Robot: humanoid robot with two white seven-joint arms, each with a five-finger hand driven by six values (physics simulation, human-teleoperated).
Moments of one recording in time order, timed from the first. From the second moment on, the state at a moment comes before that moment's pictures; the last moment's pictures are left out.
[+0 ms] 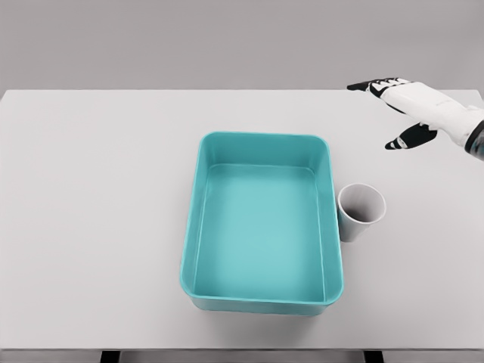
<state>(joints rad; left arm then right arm) 0.03 0.00 -0.16 -0.07 0.12 -0.03 0.17 -0.63 -0.98 0.68 -1.69 0.14 -0.04 0.28</state>
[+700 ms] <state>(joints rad) 0.03 0.00 -0.16 -0.07 0.12 -0.03 0.17 -0.39 -1.14 0.47 -1.47 -0.51 -0.41 0.60</state>
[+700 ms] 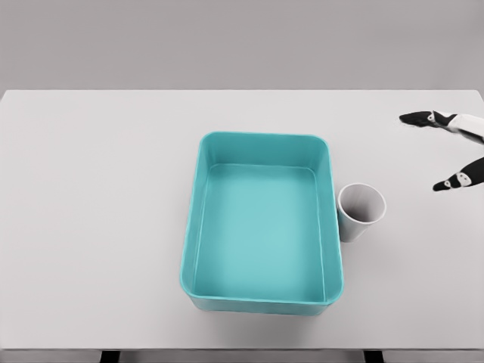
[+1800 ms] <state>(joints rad) 0.03 0.00 -0.16 -0.07 0.12 -0.03 0.17 -0.24 -0.93 0.49 -1.32 -0.59 -0.58 0.61</state>
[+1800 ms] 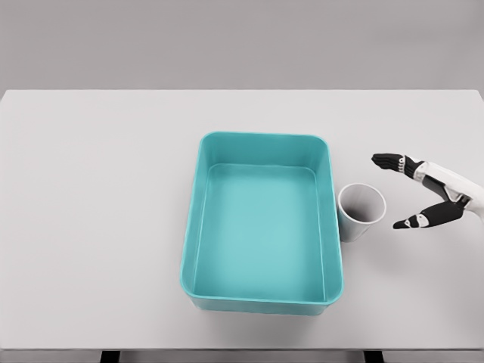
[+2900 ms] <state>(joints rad) 0.03 0.00 -0.16 -0.07 0.12 -0.03 0.17 -0.24 -0.90 0.55 -1.32 -0.59 -0.58 0.61</state>
